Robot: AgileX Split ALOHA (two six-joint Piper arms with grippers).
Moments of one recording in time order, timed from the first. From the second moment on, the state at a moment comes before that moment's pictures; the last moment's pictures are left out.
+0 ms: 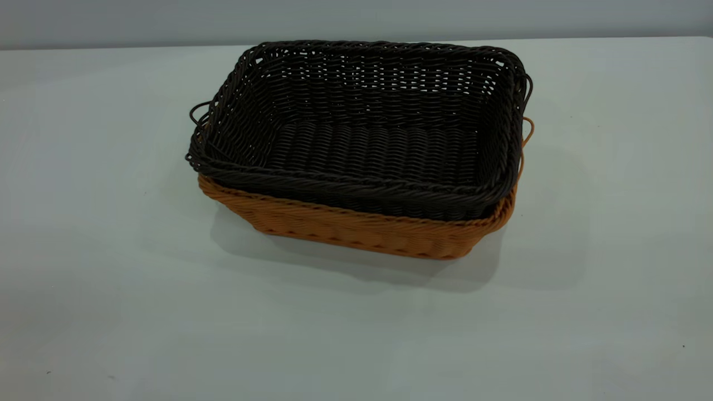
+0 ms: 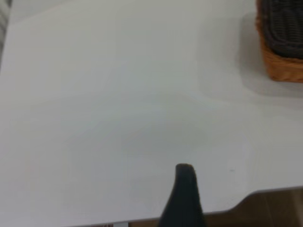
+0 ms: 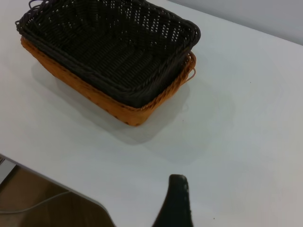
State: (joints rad) left arm -0.04 -0.02 -0.49 0.00 1.11 0.05; right arm 0.19 -0.02 -0.48 0.22 1.14 -0.32
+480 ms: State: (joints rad) left arm -0.04 -0.02 -0.49 0.00 1.11 0.01; right arm 0.19 -0.02 -0.48 0.22 1.14 -0.32
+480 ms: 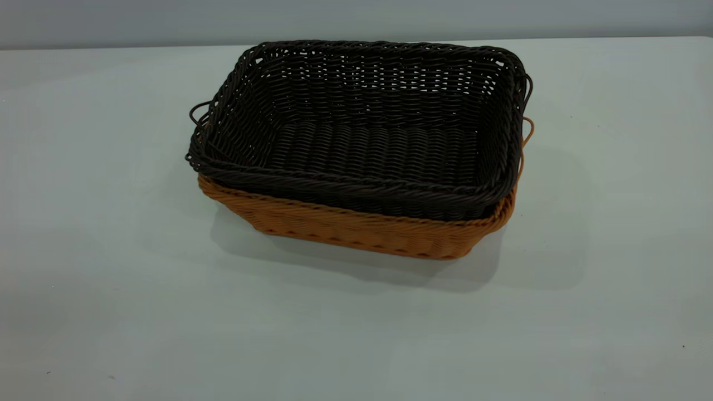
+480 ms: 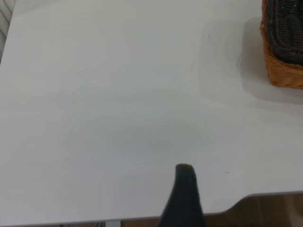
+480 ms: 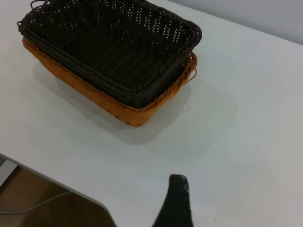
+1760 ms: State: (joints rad) left arm -0.04 -0.02 -0.49 0.00 1.11 0.01; right arm -0.01 -0.02 -0.47 -0.01 1.12 -0.01
